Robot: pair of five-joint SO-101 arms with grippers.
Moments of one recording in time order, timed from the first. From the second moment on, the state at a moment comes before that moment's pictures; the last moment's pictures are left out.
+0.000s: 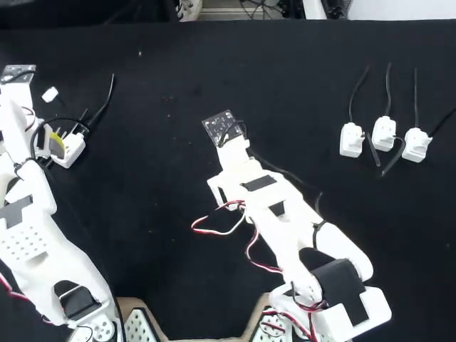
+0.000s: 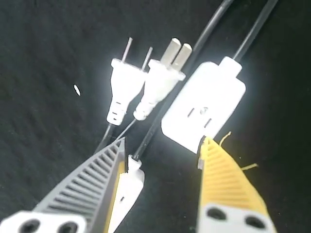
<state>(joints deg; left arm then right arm) -34.7 27.1 -18.9 73.5 -29.1 -22.6 -9.7 55.4 23.7 4.6</state>
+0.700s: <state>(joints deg) -43.9 29.9 -22.6 80.4 -46.7 -22.6 -9.7 55.4 23.7 4.6</state>
